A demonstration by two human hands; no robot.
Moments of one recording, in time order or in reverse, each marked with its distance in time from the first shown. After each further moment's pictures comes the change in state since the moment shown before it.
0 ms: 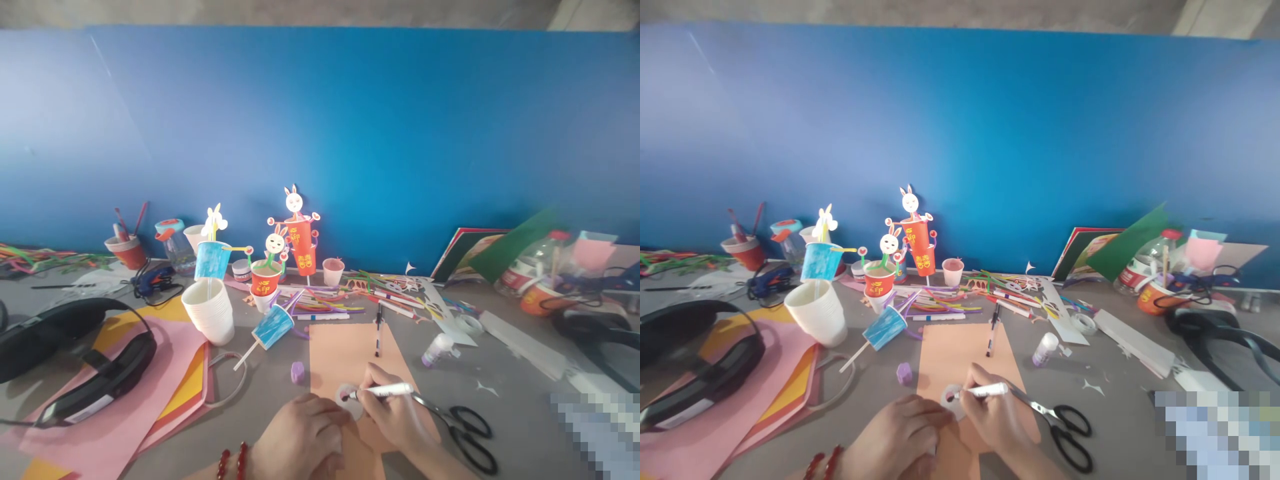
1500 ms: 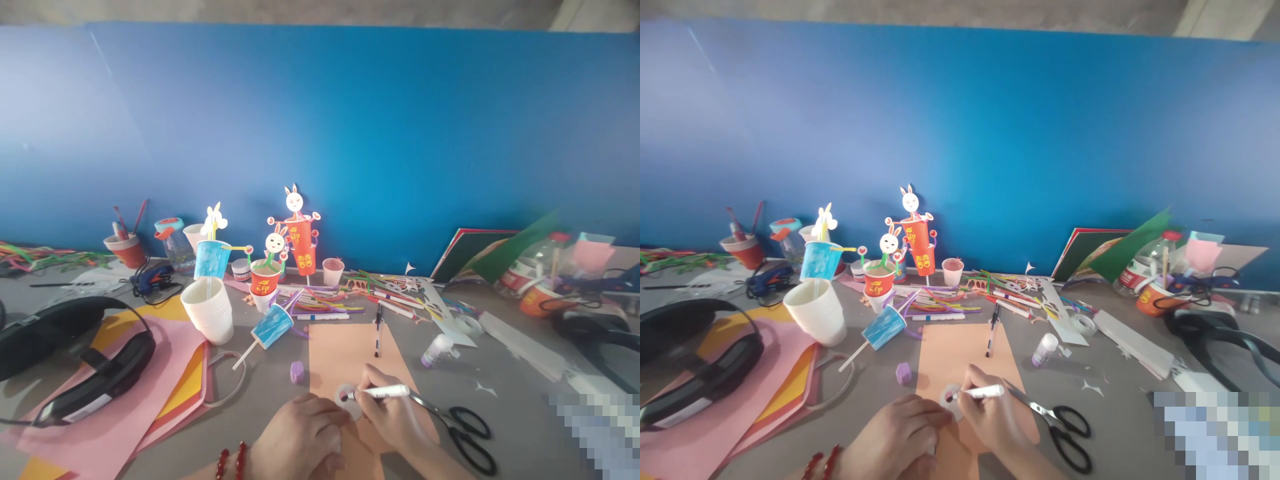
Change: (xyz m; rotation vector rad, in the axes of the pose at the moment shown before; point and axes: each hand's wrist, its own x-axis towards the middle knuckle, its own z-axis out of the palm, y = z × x) left_hand 0.001 0.001 -0.001 -0.027 0.062 0.012; right_hand -0.002 0.010 0.004 -0.016 -0.015 0.002
